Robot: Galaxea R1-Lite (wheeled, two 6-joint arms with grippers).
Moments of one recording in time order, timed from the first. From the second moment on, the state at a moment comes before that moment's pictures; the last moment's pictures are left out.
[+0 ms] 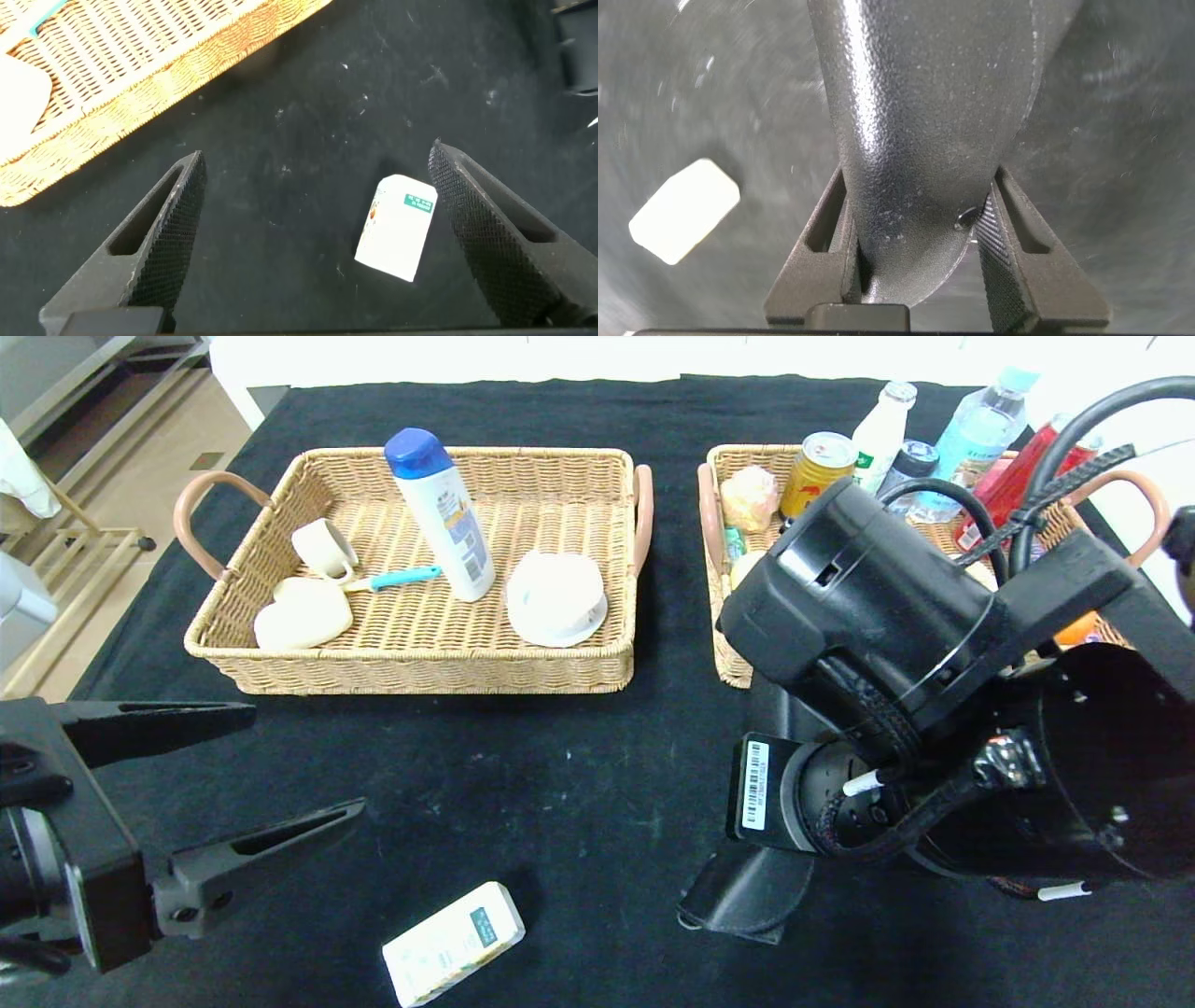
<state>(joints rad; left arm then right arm) -0.45 1.03 -0.85 0.11 -0.05 0.24 0.99 1.82 -1.76 0.92 -0.44 0.97</state>
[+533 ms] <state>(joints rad) -0.45 1.03 -0.85 0.07 -0.05 0.24 1.05 1.87 -1.83 0.85 -0.47 0.78</state>
